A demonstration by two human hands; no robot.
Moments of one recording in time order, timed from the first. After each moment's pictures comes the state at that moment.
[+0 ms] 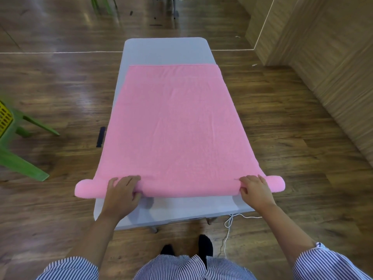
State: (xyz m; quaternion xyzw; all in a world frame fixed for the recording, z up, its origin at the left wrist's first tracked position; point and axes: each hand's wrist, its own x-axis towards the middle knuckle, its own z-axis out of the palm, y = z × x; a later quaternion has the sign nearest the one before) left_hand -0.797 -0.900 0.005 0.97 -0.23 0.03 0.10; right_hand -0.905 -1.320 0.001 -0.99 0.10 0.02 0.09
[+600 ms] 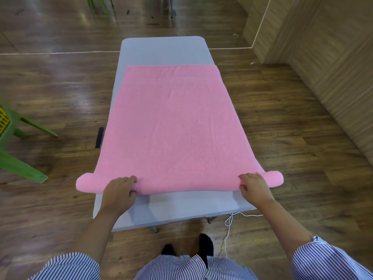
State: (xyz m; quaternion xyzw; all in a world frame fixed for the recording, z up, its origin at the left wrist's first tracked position) left_hand -0.785 -0.899 0.005 0.97 -0.23 -0.01 0.10; right_hand -0.898 -1.322 0.004 -0.98 0.11 0.06 0.12
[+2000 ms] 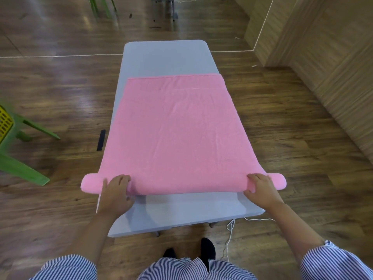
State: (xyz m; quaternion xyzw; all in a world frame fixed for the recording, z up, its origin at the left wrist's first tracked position) left_hand -0.770 -0.879 -0.010 0.98 -0.17 -0.06 0.09; right_hand -0.894 -1.333 0.021 -0.97 0.16 0.10 0.14
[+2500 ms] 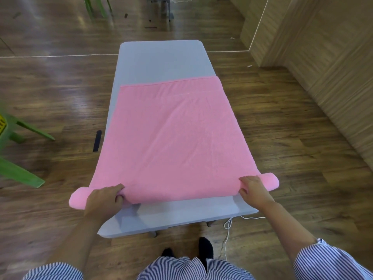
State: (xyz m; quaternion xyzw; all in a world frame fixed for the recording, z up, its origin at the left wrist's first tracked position) left_hand -0.776 -0.866 0.015 0.98 -0.16 -0.08 0.09; right_hand -0.894 -1.321 0.021 -0.96 0.14 0.14 0.19
